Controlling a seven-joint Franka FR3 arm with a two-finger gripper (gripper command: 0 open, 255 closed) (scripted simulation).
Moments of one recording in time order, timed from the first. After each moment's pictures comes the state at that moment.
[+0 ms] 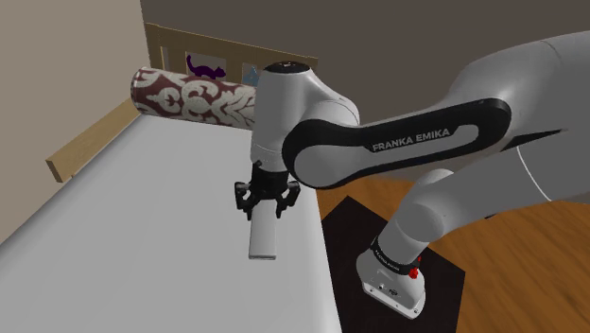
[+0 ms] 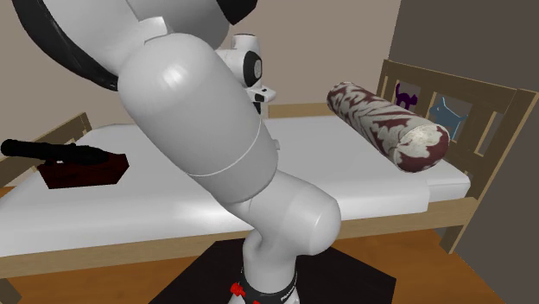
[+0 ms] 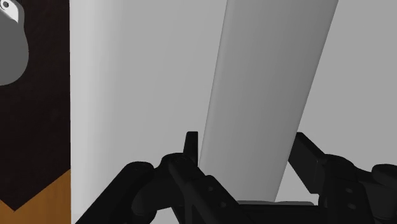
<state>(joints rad) -0.06 -0.55 0.78 -2.55 0.42 2.08 1.07</state>
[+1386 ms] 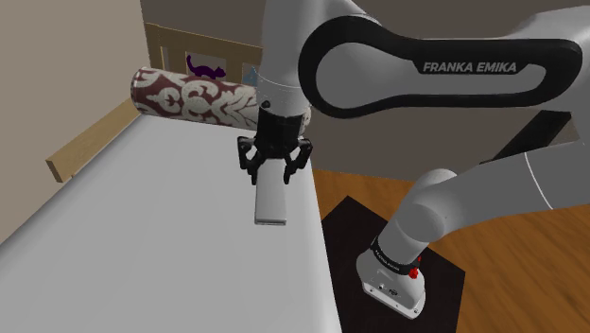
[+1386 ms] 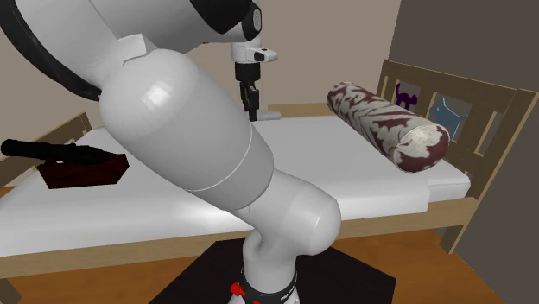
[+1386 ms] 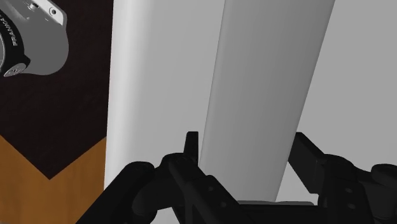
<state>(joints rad) -0.05 -0.64 0.66 -2.33 0.36 1.78 1.07</state>
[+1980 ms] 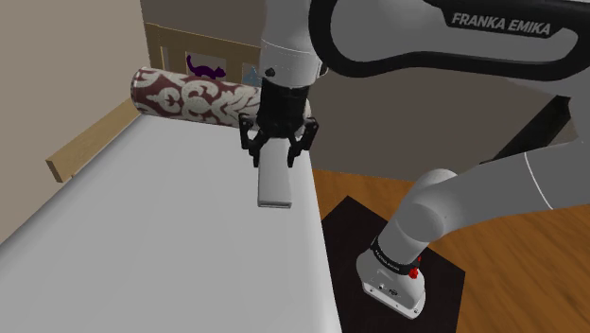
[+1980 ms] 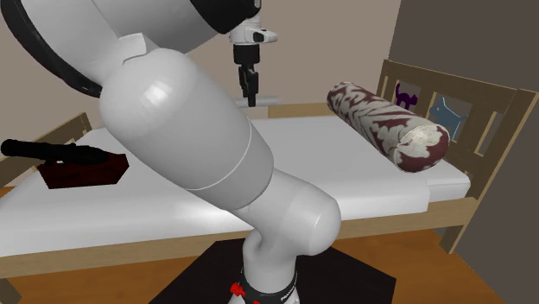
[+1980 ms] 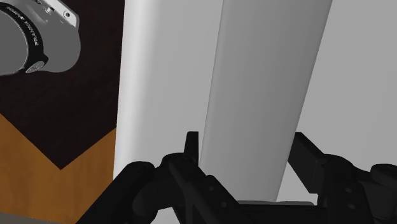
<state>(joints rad) -0.06 -0.63 0.63 -2.21 0.34 1.66 1.08</state>
